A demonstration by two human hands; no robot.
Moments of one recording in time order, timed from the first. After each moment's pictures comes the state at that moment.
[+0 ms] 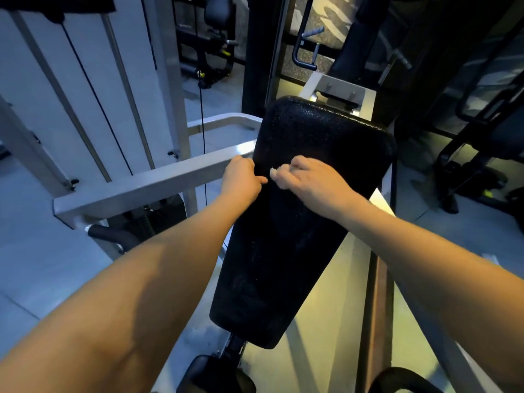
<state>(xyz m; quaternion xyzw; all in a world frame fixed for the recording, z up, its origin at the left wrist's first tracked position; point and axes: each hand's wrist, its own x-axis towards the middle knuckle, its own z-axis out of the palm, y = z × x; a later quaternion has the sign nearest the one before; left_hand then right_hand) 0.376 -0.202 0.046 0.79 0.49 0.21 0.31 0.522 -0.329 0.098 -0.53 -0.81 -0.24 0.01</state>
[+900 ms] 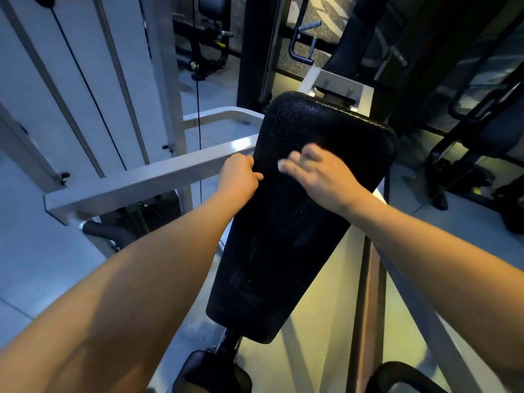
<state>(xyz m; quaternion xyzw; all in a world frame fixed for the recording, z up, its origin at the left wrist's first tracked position) 0.365 -0.201 0.052 0.80 0.48 0.19 0.30 0.529 -0.323 0.103 -0.51 -0.81 -0.30 0.04</state>
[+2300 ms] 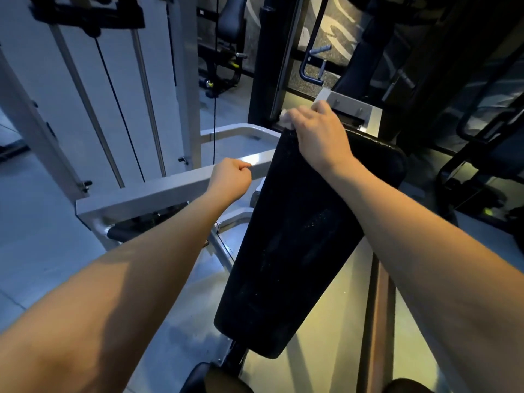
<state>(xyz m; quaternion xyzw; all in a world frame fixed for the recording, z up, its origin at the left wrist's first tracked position) 0.306 -0.193 0.084 0.71 0.48 0.26 0.44 0.497 -0.249 0.166 -0.65 -0.68 -0.30 0.12</state>
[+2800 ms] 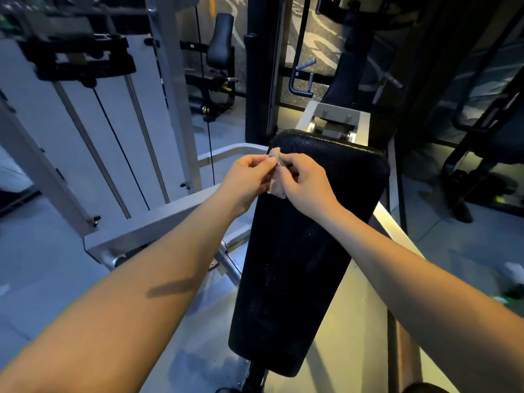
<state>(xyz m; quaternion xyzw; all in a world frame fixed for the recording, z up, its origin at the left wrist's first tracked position) 0.339 -0.221 0.139 0.57 0.32 0.31 0.70 0.461 -0.315 0.141 -0.70 -0.59 0.00 0.41</state>
